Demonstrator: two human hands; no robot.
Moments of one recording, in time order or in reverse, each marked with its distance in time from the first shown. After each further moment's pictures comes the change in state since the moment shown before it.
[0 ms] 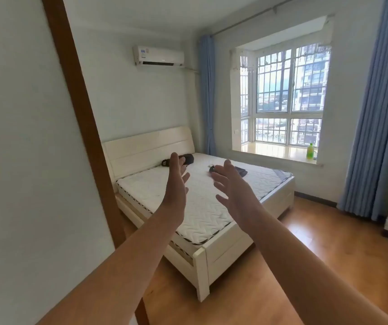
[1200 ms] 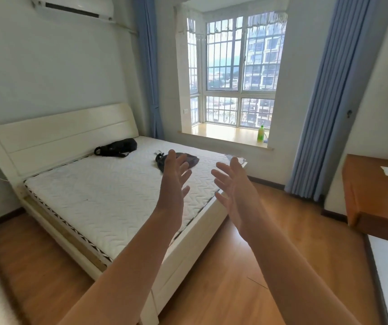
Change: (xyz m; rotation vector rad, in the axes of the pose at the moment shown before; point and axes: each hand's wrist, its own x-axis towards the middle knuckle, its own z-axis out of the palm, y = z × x) left_hand 0.332 -0.172 0.189 -0.176 -0.231 -0.177; right_hand 0.310 0.059 -0.217 0.014 0.351 0.037
